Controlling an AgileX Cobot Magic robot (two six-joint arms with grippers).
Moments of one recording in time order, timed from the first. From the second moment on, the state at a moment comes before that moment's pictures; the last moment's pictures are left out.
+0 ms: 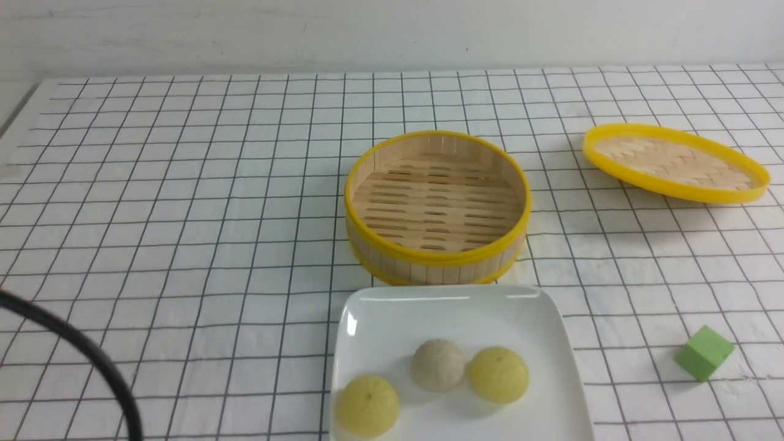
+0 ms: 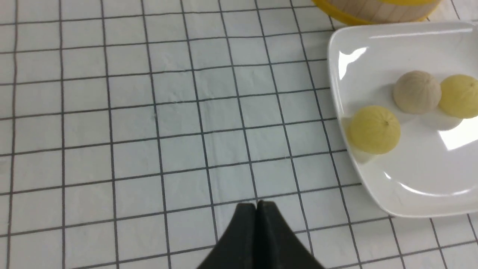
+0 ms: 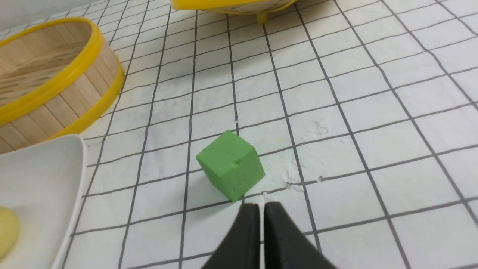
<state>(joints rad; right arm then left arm) 0.04 -0.01 0.02 0.01 0.41 0.28 -0.80 0.47 -0.82 0.36 1.24 -0.66</state>
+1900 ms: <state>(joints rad) 0.04 -0.01 0.02 -0.02 0.41 0.15 -0.03 0.00 0.03 0.18 0.31 -0.21</state>
